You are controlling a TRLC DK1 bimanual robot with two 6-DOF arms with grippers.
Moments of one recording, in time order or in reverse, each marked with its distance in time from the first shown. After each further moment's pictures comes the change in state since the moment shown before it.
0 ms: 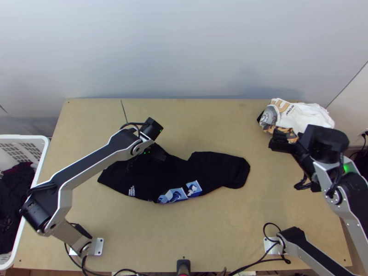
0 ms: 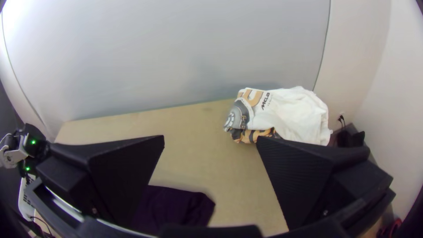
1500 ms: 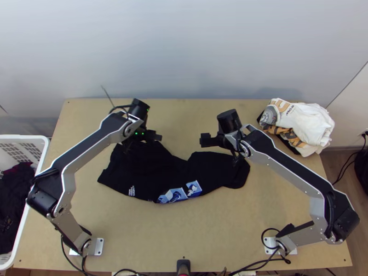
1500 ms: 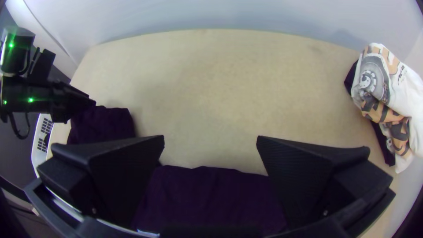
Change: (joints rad) left arm 0.161 0.089 0.140 0.059 0.146 -0.011; right arm 0.296 0.682 0.162 0.175 -0.193 0.120
